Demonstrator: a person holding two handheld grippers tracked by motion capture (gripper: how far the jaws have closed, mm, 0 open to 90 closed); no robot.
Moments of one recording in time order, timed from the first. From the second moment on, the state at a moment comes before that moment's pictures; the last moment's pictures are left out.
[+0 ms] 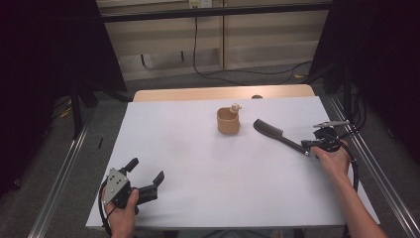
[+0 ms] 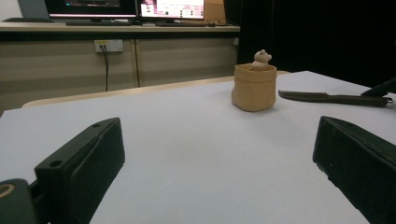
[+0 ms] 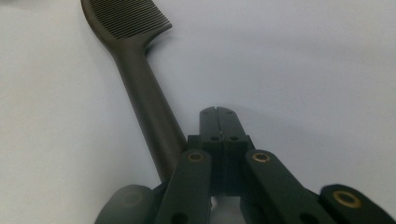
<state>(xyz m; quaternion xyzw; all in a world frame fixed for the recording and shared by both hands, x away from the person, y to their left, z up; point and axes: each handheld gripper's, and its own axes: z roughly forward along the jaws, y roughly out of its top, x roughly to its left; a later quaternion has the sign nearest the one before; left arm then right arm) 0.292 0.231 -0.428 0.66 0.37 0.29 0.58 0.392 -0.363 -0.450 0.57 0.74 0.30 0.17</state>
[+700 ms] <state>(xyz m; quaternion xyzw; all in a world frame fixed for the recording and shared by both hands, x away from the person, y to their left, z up) 0.294 0.231 -0.429 0.67 0.37 0.29 0.57 0.385 -0.353 -0.449 0.56 0.75 0.31 0.16</state>
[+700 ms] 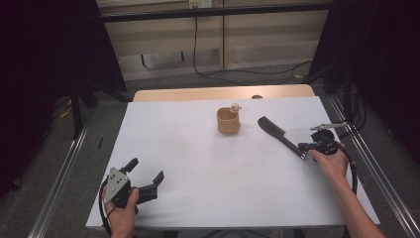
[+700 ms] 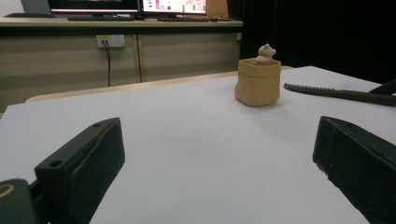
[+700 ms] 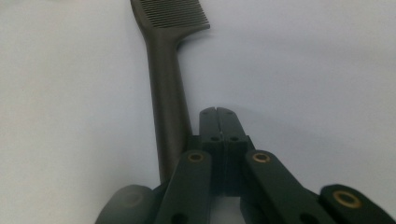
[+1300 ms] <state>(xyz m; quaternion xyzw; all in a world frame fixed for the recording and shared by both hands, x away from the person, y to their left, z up) 0.294 0.231 -0.429 0.67 0.37 0.29 0.58 0.379 -0.358 -0.441 0.54 0.72 0.38 0.22</state>
